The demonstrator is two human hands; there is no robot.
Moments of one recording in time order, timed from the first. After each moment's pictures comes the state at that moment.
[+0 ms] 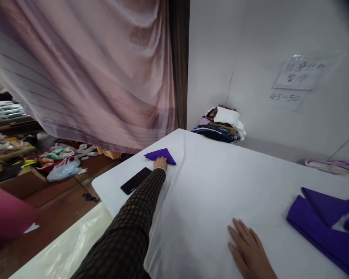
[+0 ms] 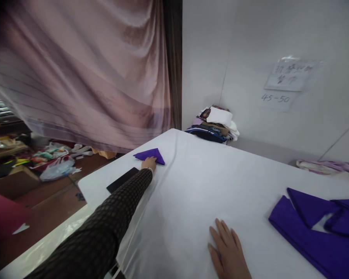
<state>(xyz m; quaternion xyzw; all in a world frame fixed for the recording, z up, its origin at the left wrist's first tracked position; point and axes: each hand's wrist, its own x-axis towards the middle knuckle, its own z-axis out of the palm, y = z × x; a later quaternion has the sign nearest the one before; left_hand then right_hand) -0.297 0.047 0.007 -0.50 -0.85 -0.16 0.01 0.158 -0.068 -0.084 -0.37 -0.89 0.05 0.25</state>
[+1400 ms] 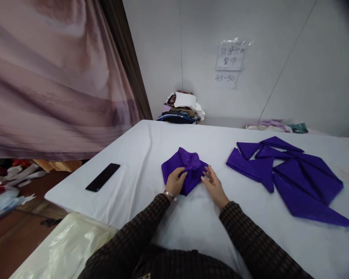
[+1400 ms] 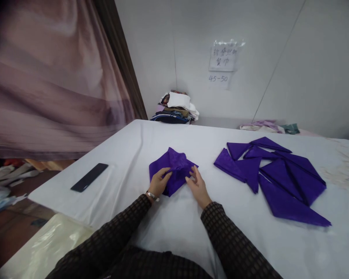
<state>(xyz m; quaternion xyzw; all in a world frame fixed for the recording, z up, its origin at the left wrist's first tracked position) -0.030 -0.063 0.004 -0.66 -0.57 -0.43 -0.20 0.153 -0.054 -0.040 -0.42 -0.51 0.52 0.54</state>
